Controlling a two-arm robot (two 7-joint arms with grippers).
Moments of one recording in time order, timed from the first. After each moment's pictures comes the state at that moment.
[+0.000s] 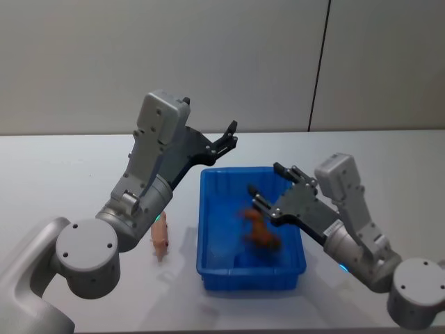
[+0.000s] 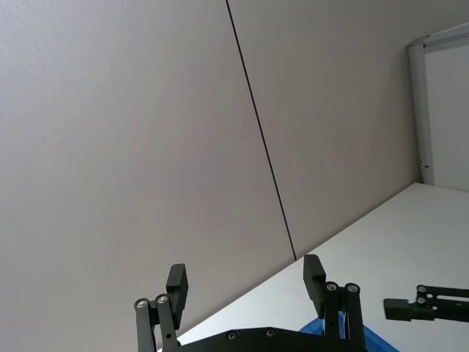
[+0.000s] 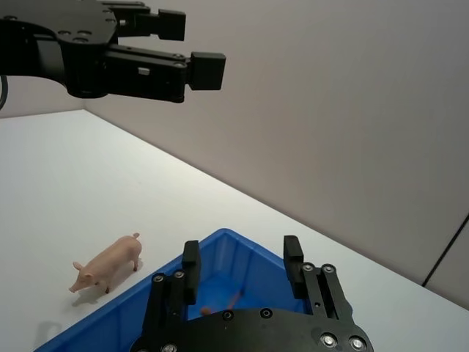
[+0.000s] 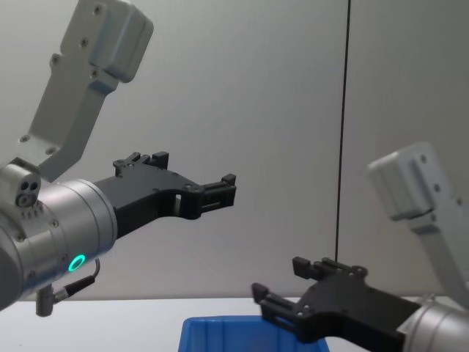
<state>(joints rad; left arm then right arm) -0.24 0.38 0.45 -1.63 -0.20 0.01 -0.01 0.17 0.14 -0.36 -1.35 0.01 -0.16 0.36</state>
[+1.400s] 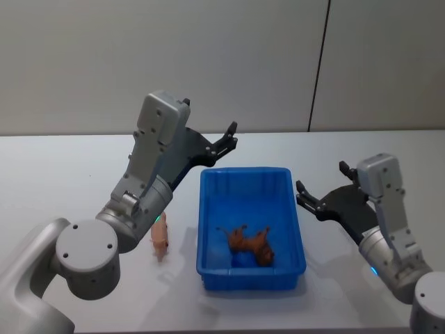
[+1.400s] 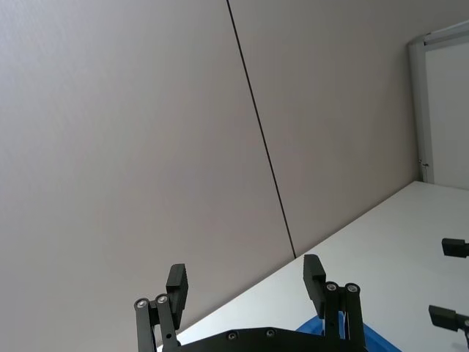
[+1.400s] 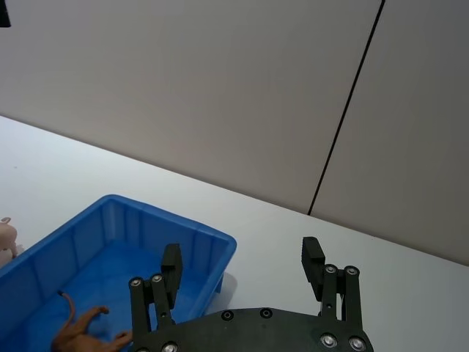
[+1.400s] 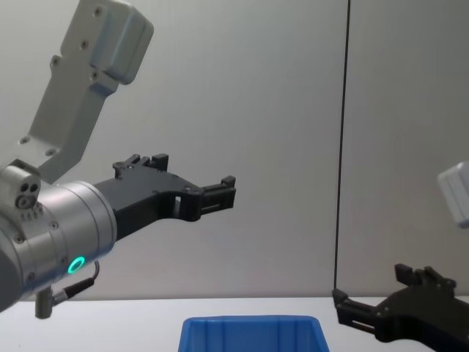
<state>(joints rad) -0.24 0.38 0.45 -1.63 -0.20 0.02 -0.01 0.10 0.18 -0.32 -1.42 0.03 -0.06 0.09</state>
